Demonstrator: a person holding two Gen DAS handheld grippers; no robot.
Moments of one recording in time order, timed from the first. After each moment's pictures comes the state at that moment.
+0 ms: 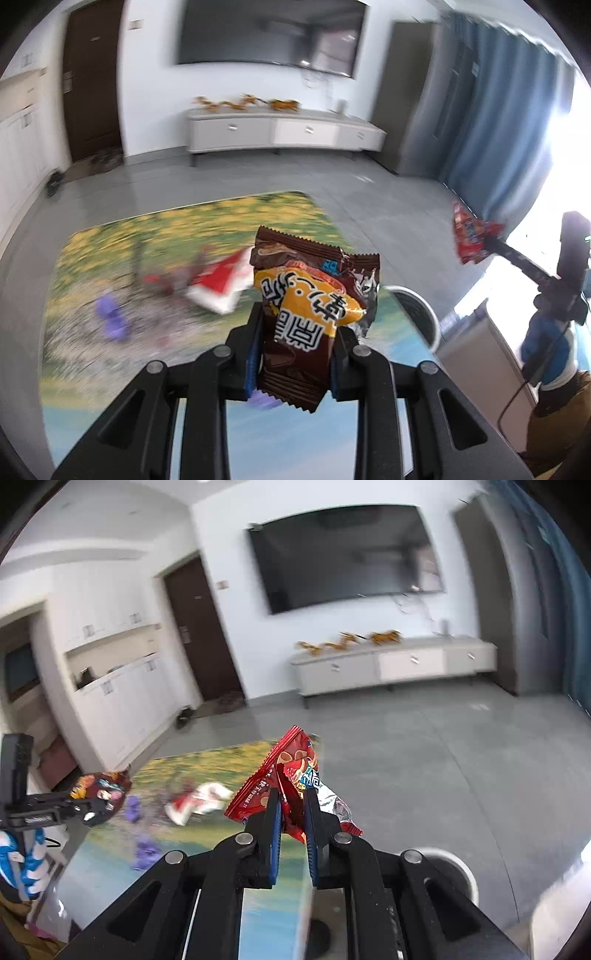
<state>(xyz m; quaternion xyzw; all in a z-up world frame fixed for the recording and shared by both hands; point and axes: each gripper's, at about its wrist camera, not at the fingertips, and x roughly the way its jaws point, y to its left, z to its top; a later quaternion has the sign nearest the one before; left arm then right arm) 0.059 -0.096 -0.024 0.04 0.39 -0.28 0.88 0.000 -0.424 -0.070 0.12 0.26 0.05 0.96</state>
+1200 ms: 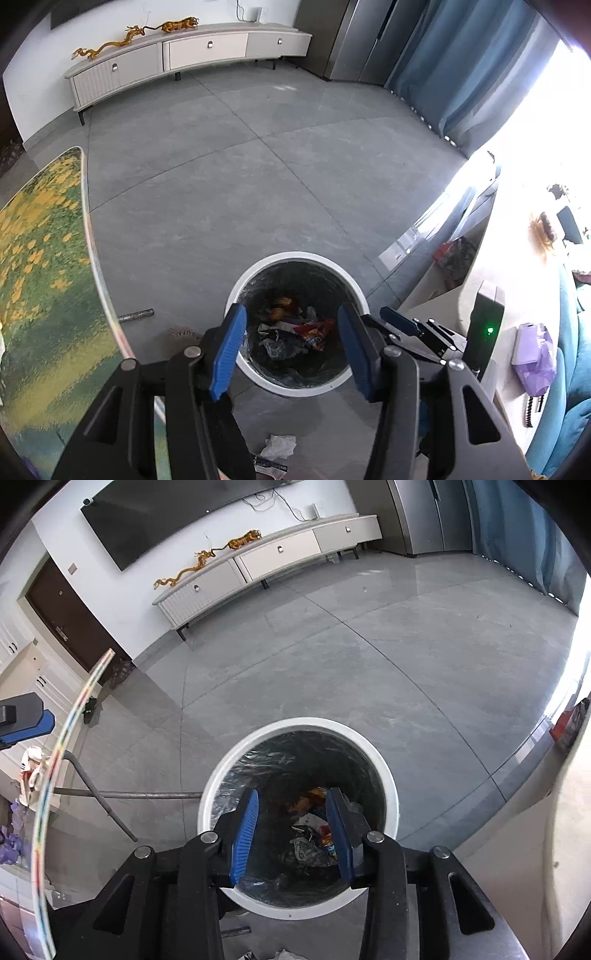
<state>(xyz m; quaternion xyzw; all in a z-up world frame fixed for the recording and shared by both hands) 0.104 -0.427 -0.143 0.11 0.51 -0.37 0.77 -0.002 -0.594 -0.268 0.25 0.41 -0.11 0.87</state>
